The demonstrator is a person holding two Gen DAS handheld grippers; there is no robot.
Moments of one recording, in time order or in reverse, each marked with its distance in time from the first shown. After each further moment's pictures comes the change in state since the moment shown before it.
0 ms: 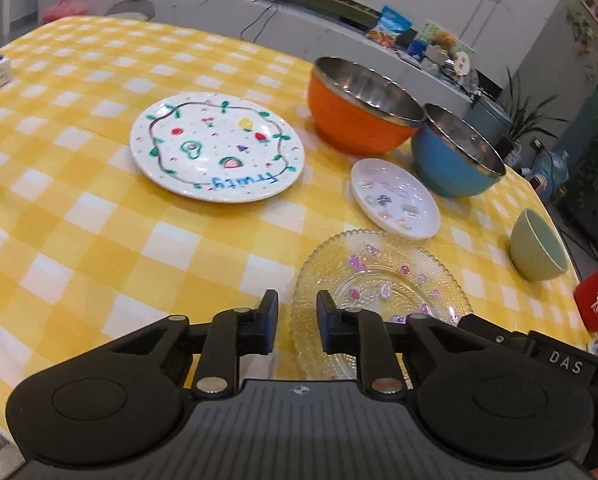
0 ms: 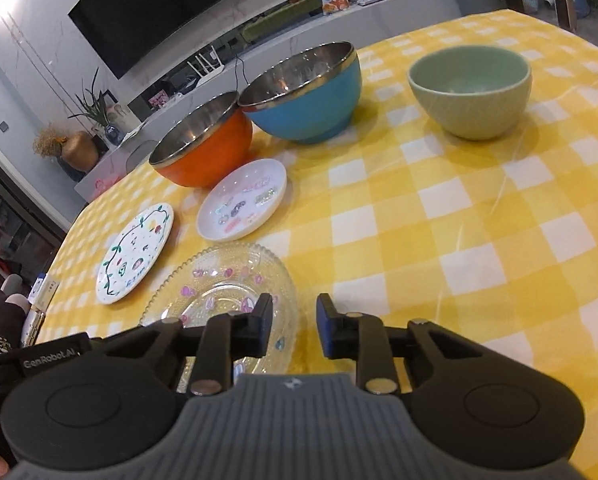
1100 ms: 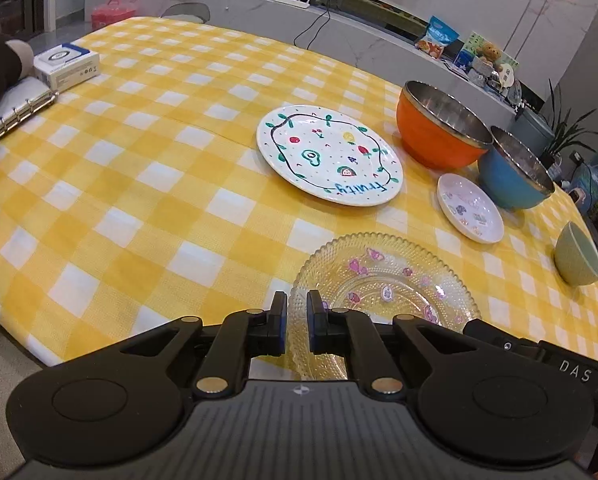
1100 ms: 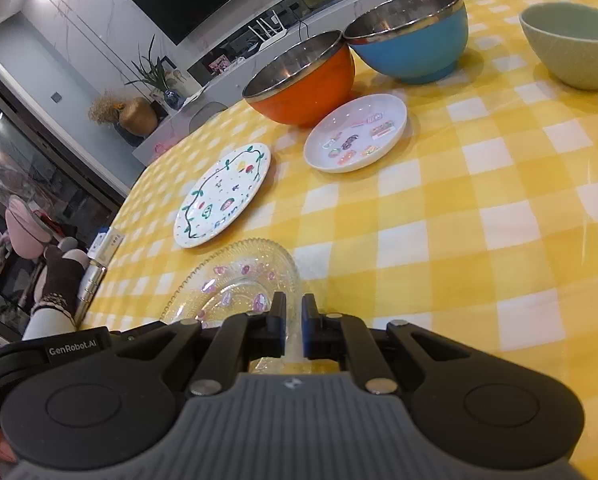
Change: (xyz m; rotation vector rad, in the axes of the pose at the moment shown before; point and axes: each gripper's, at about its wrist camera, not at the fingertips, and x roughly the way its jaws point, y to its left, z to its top) left arm -0.044 0.059 -0.003 -0.049 -0.007 0.134; right arm 0.019 0.053 -0.030 -0.037 0.106 0.175
